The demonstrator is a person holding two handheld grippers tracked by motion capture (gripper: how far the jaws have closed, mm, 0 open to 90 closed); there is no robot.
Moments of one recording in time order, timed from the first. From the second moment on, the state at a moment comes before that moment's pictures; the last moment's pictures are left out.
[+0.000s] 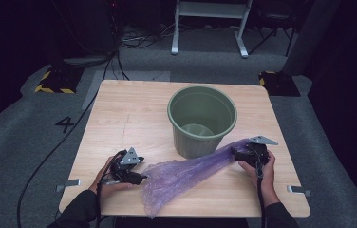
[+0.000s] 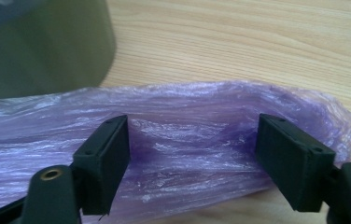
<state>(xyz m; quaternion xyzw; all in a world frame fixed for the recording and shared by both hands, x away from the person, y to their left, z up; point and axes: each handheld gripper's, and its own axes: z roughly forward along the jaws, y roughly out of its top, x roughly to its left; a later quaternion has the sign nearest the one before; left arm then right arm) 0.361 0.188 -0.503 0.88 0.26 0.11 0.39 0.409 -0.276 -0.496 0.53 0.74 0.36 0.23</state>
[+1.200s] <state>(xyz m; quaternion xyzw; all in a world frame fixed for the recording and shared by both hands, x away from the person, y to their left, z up) 0.368 0.198 -0.504 0.88 0.26 0.11 0.38 0.423 -0.278 -0.496 0.48 0.75 0.38 0.25</state>
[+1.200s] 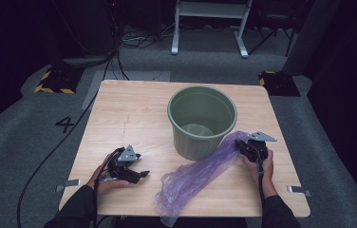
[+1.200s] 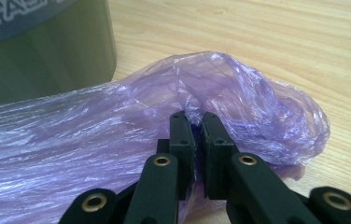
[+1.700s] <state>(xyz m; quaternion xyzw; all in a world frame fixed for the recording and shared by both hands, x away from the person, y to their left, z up) 0.368 0.198 -0.504 0.88 0.26 0.10 0.38 0.417 -0.281 -0.482 0.48 0.73 0.40 0.28</state>
